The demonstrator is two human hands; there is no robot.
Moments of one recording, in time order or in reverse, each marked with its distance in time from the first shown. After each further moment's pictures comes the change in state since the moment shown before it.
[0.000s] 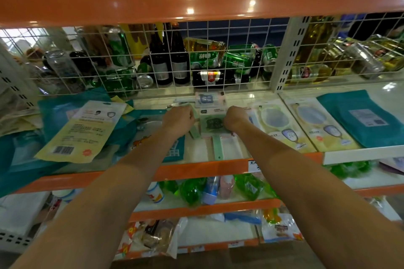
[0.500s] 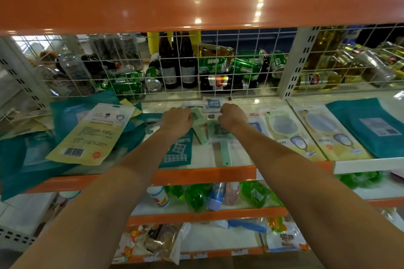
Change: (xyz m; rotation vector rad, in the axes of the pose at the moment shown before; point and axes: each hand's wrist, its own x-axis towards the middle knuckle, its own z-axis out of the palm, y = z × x) left_hand 0.006 -0.029 -0.007 0.143 0.017 0.021; right_hand 0.006 -0.030 0.002 0.002 0.067 -0.169
